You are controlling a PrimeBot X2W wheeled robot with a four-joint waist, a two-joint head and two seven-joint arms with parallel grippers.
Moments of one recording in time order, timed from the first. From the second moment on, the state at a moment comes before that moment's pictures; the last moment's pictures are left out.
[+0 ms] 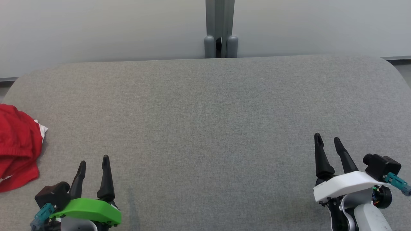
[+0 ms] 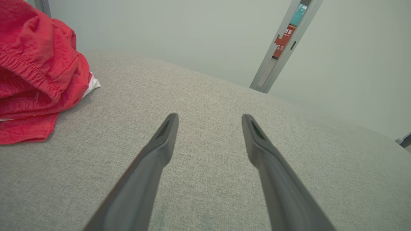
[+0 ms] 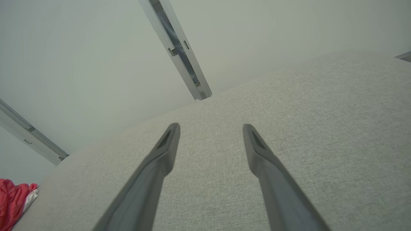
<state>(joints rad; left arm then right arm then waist) -0.05 0.08 0.01 0.28 -0.44 -0.10 -0.16 -0.08 -0.05 -0.02 0.24 0.46 0.13 -0.16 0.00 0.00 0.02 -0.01</state>
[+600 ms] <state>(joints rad) -0.04 0.08 0.00 0.31 -0.27 -0.10 -0.20 -0.07 -0.05 -0.01 0.27 0.28 0.13 -0.20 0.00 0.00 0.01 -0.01</state>
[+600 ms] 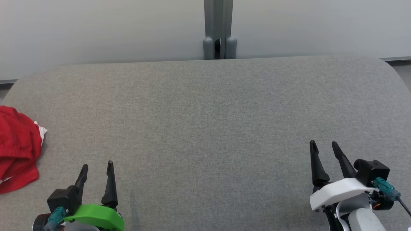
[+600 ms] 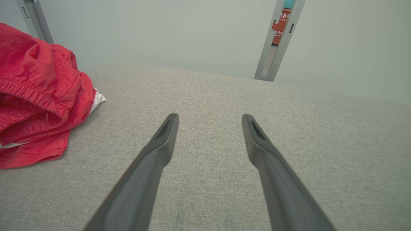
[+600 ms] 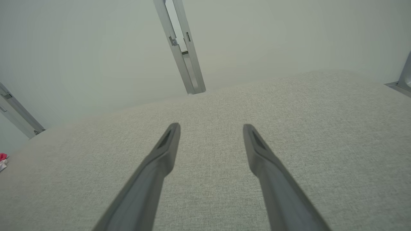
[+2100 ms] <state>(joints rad) -0.02 0.09 0.03 0.32 -0.02 -0.11 -0.26 -0.08 -0.05 0.07 0.31 0.07 0.13 -0.26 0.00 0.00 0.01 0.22</state>
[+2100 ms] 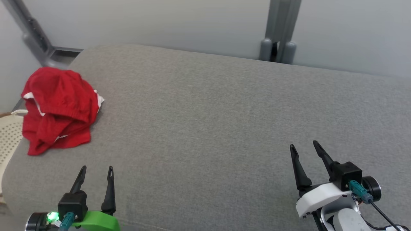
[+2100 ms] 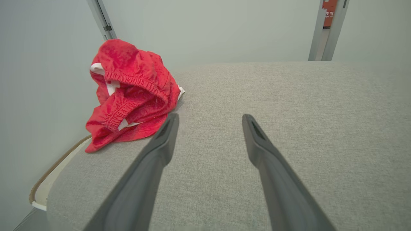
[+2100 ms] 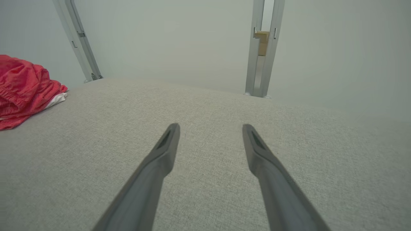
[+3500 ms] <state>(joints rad) -0.34 0.12 0.15 0.51 -0.10 -0.12 -0.26 -0.28 -0.09 0.21 0.32 0.00 0.13 -0.26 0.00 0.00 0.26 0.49</state>
